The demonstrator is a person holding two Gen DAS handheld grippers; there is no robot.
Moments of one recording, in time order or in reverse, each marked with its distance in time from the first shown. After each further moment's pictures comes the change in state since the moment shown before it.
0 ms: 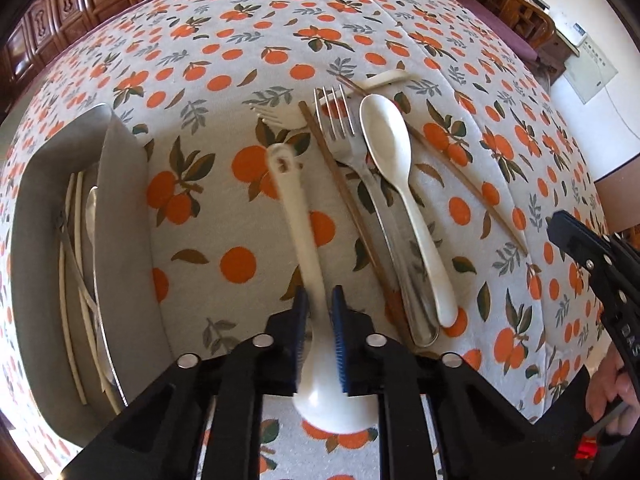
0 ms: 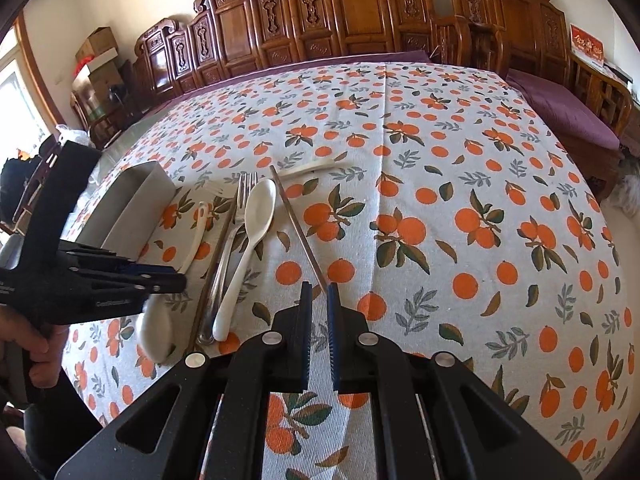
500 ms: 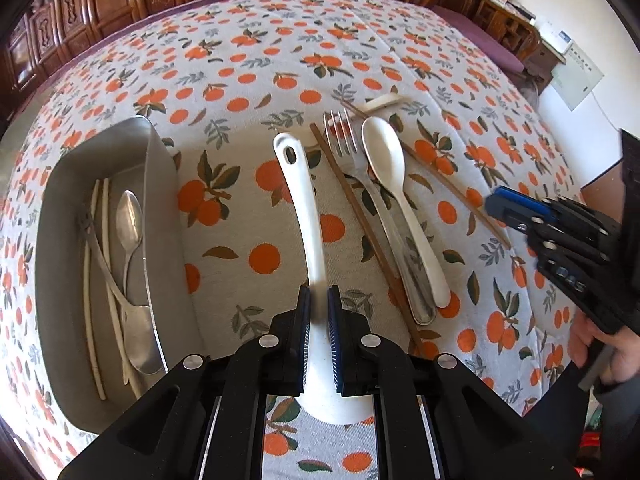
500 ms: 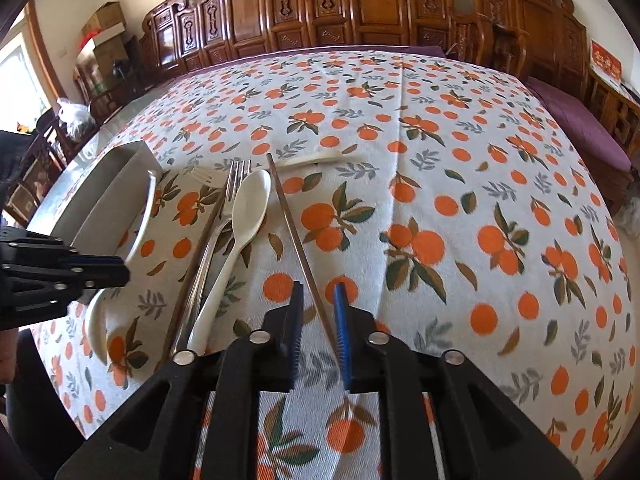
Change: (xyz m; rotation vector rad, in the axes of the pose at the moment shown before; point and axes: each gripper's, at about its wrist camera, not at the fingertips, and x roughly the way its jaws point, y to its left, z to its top) left arm -0.031 0.014 -0.012 0.015 -0.083 -0.025; right arm 0.039 0.005 0.017 -0.089 0.045 -0.011
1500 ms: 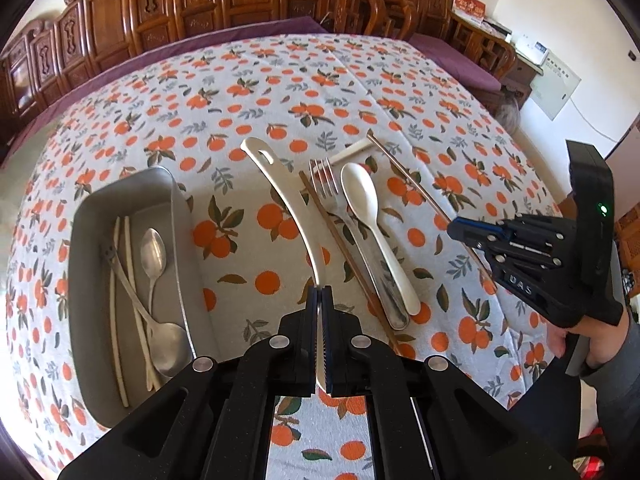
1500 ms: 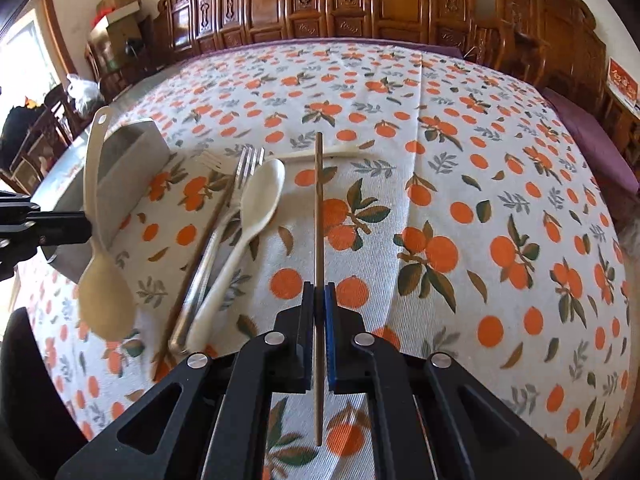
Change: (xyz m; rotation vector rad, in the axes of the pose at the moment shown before) left arm -0.042 -0.008 -0.003 0.050 -0.128 -0.016; right arm -0.011 0.008 -0.003 -0.048 0.015 0.013
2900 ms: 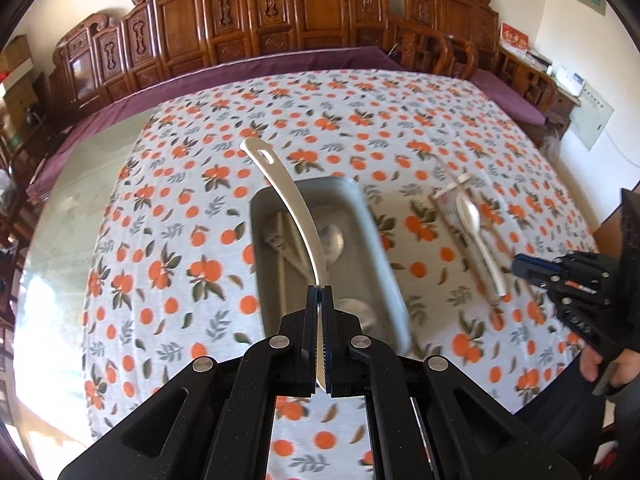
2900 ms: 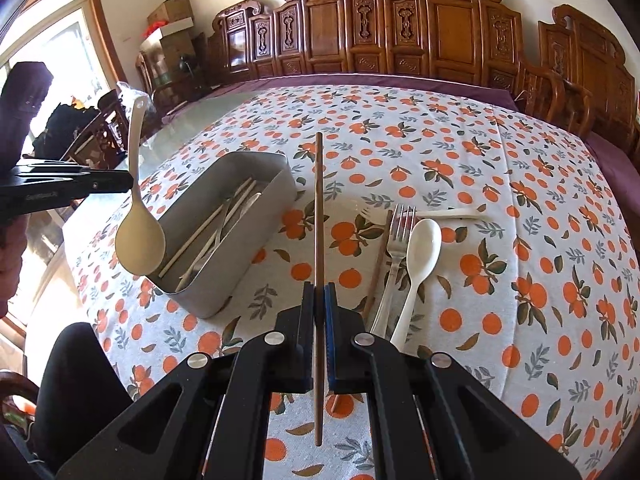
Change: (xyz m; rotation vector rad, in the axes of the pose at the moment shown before) left arm -0.084 0.118 -0.027 -0.067 -0.064 0.167; right arm -0.034 0.111 0.018 -0.076 -0.087 0.132
